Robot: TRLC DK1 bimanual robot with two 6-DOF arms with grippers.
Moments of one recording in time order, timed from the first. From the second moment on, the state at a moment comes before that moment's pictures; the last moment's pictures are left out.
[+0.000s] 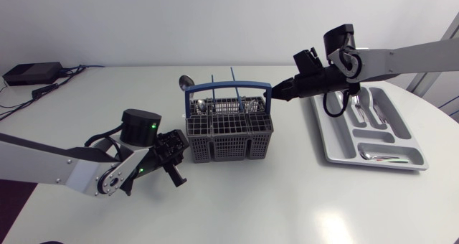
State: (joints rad) left arm -0.48 1.68 0.58 0.40 -0.08 0.68; right arm 0.13 1.92 1.32 -0.25 -0.81 -0.31
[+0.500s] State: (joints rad) left arm -0.34 1.78 0.72 0.41 0.04 0.67; right arm 0.30 1.61 1.02 -0.28 -0.76 -0.34
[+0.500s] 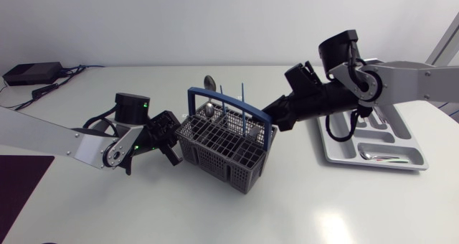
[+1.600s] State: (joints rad) left arm -0.30 1.92 1.02 0.30 0.09 0.58; right arm 0.21 1.62 0.84 -0.17 -0.59 -0.35
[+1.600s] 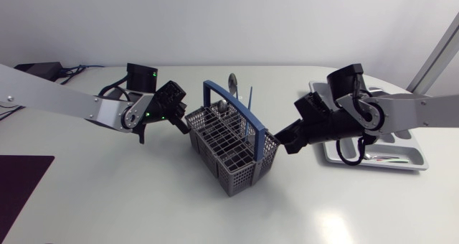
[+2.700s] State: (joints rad) left arm -0.42 1.28 0.83 0.01 0.11 0.71; right arm 0.54 1.11 0.69 -0.27 -0.25 -0.34
